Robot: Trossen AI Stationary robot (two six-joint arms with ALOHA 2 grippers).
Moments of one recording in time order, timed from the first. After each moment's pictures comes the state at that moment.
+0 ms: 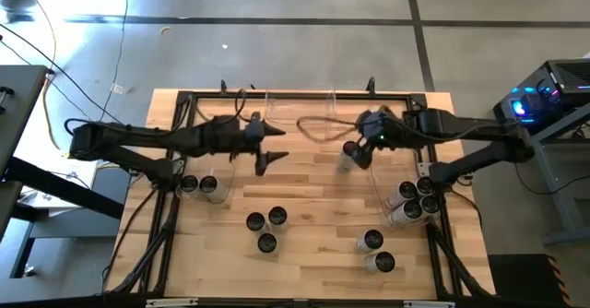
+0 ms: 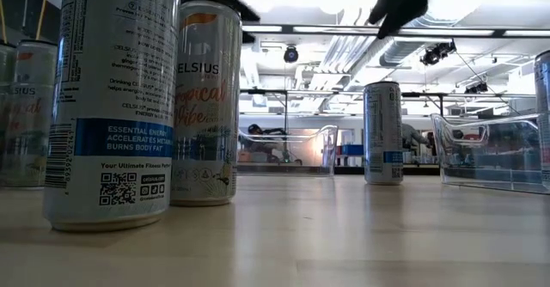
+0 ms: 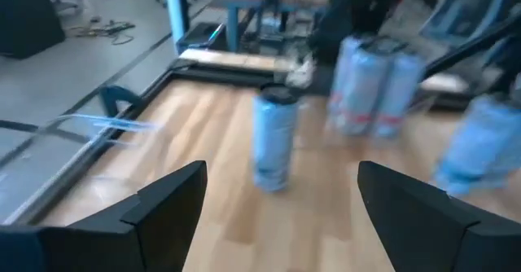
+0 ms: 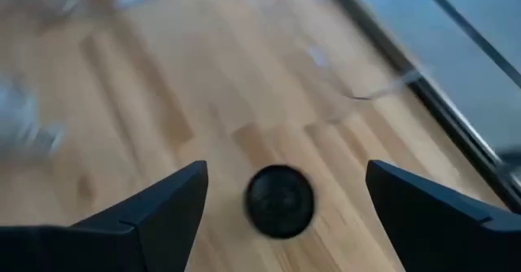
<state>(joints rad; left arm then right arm) 0.14 1.24 0.78 0.18 -0.03 -0.02 -0.03 1.24 1.30 -1.00 0.32 0.34</state>
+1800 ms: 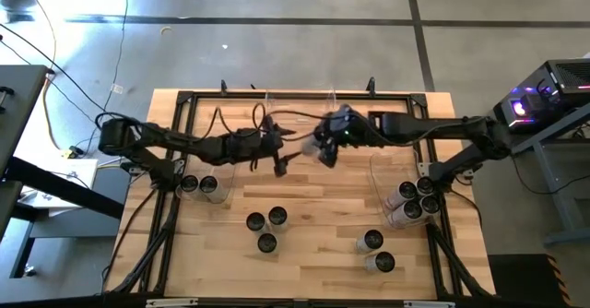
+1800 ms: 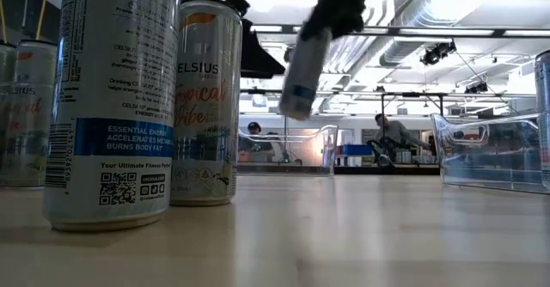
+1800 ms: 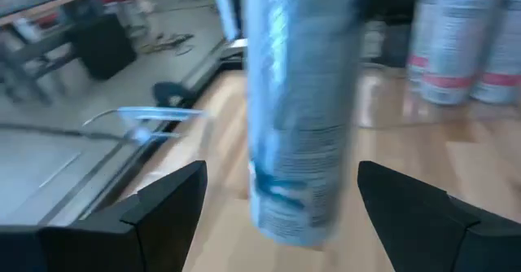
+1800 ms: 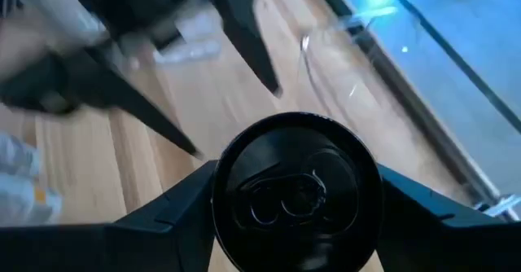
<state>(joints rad) 0.10 1.51 0.74 0.50 -0.25 0.12 -0.09 1.48 1.33 -0.59 0.27 0.15</state>
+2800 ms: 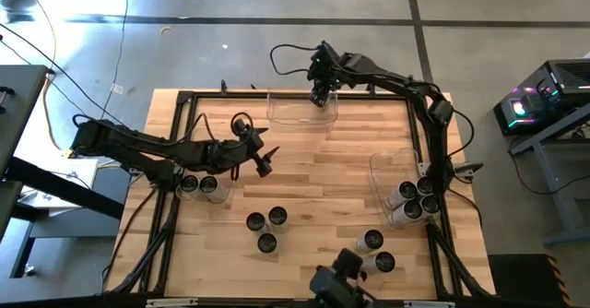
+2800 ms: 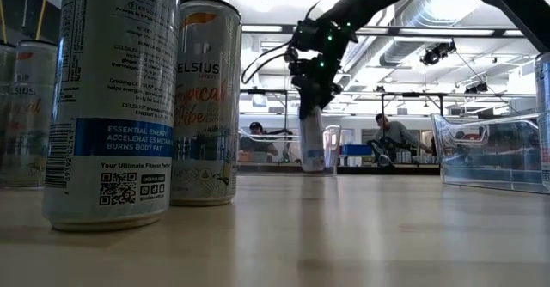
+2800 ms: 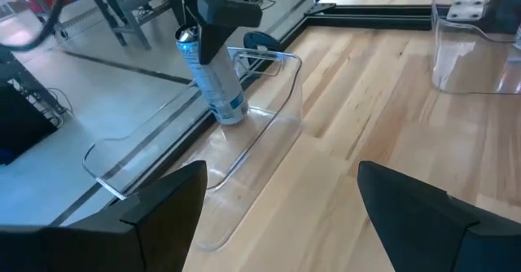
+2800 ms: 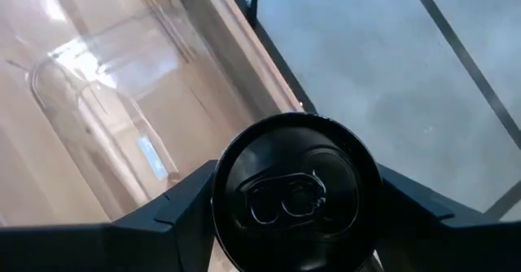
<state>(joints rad) -0.05 1.26 0.70 0.10 -0.68 -0.05 -0.64 2.02 1.81 -0.81 0.13 -0.16</state>
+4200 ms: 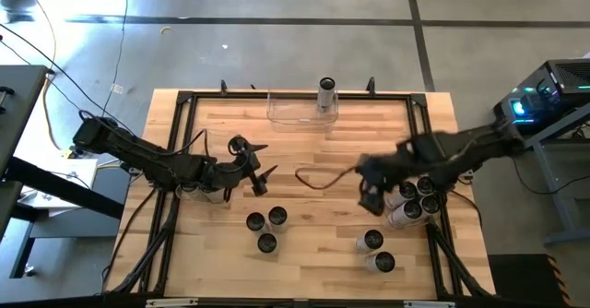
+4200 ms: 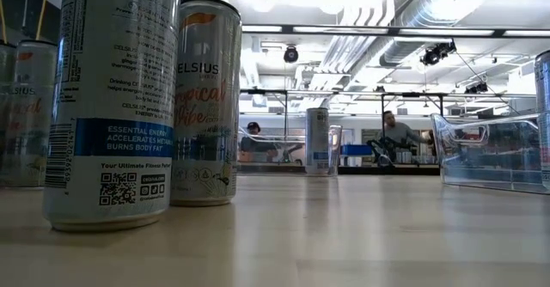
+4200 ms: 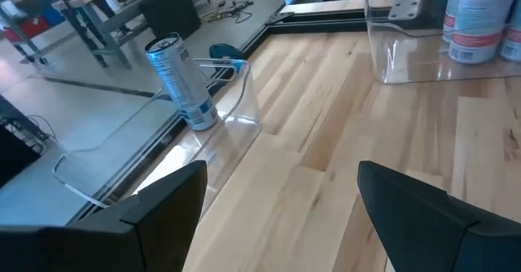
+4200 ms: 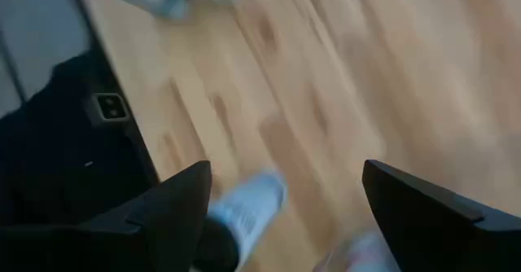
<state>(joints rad) -0.26 1.26 0.70 0.07 -0.80 -0.08 0.31 1.34 1.42 -1.21 -0.04 0.84</state>
